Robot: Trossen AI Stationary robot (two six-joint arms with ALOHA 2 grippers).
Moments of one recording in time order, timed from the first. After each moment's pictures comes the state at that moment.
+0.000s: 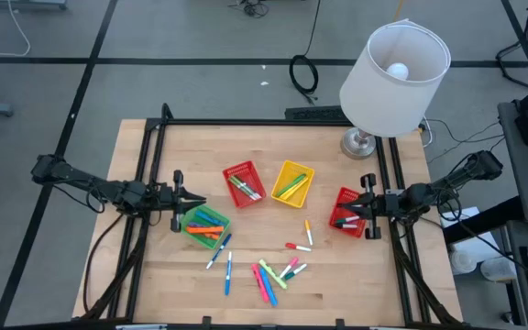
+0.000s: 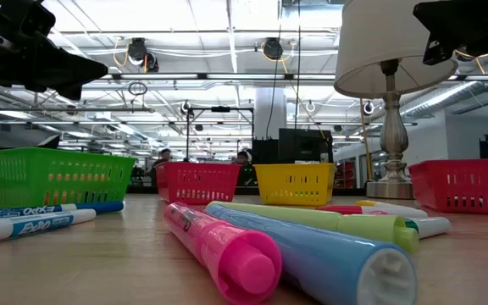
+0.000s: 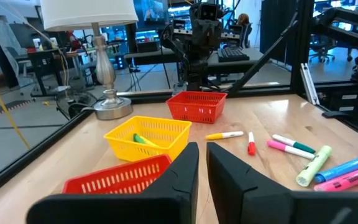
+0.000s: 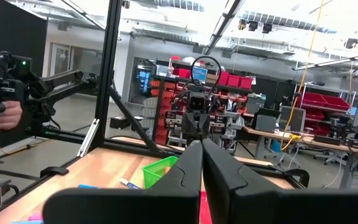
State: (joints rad) left arm -0.29 0.37 0.01 0.34 -0.32 0.07; right arm 0.45 0.34 0.02 0.60 0.37 -0.26
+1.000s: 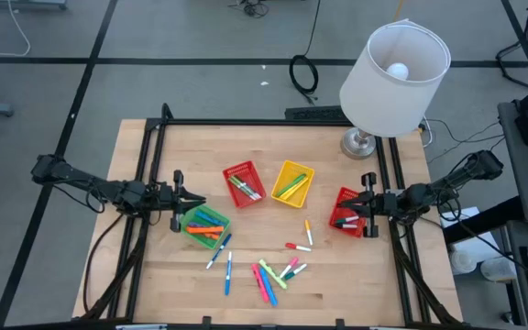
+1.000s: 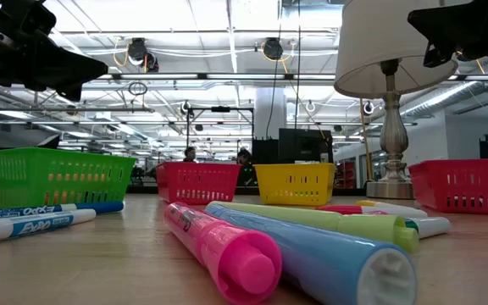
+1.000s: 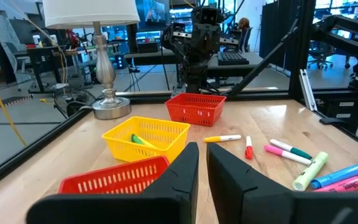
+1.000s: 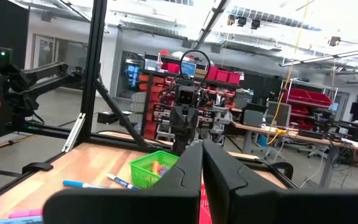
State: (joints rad) left arm -0.29 0.37 0.02 0.35 -0.32 0.04; right arm 0.45 0.35 0.02 0.60 0.43 -0.27
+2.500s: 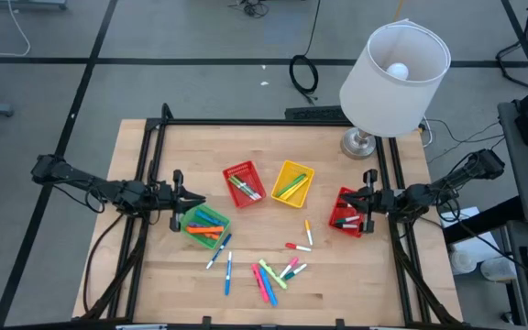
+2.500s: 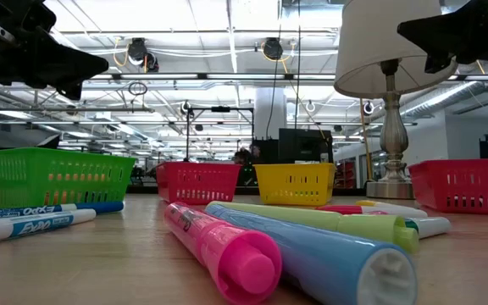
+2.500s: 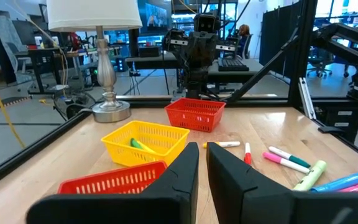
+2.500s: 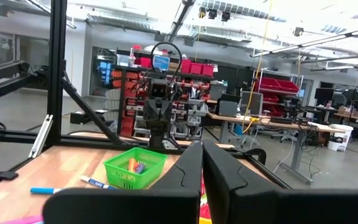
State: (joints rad) left arm -0.29 0.37 0.02 0.37 -0.32 0.03; right arm 0.45 0.39 0.02 0.64 0.55 -0.25
